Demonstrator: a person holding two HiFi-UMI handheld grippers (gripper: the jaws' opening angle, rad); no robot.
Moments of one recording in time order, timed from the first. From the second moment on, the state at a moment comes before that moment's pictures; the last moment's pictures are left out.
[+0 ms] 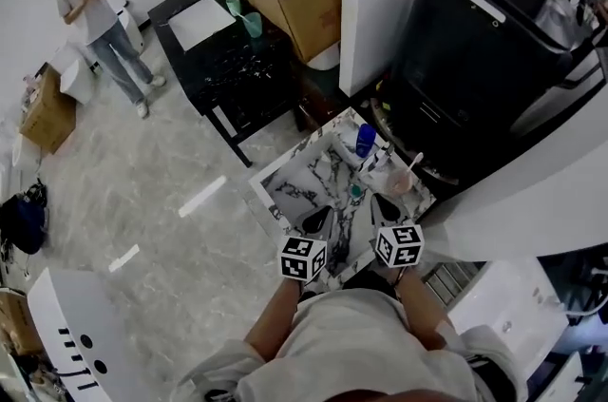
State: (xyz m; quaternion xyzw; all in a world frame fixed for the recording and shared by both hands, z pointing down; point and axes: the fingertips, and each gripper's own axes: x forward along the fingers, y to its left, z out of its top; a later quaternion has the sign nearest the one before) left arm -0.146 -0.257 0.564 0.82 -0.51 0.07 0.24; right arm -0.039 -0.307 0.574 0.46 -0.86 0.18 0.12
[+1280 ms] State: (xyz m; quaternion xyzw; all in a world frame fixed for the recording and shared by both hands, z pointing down) left arm -0.139 -0.080 0.489 0.81 -0.57 -0.01 0.15; right arm -0.021 -0.093 0.456 0.47 -0.88 0.03 0.07
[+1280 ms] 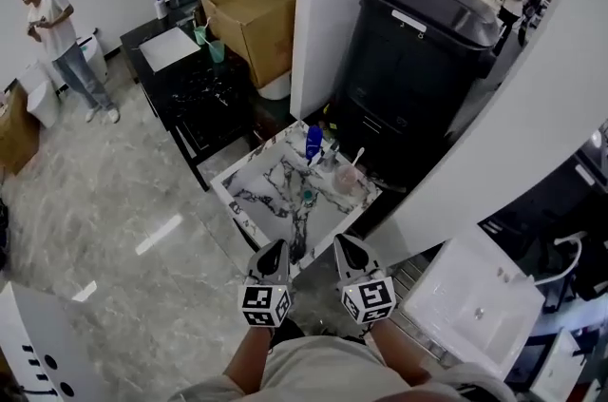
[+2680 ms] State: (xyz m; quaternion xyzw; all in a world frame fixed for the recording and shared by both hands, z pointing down) left arm -0.069 0.030 0.420 0.79 -0.61 -0.01 0.07; right arm 0.014 0.000 0.396 0.41 -0.91 -0.01 -0.02
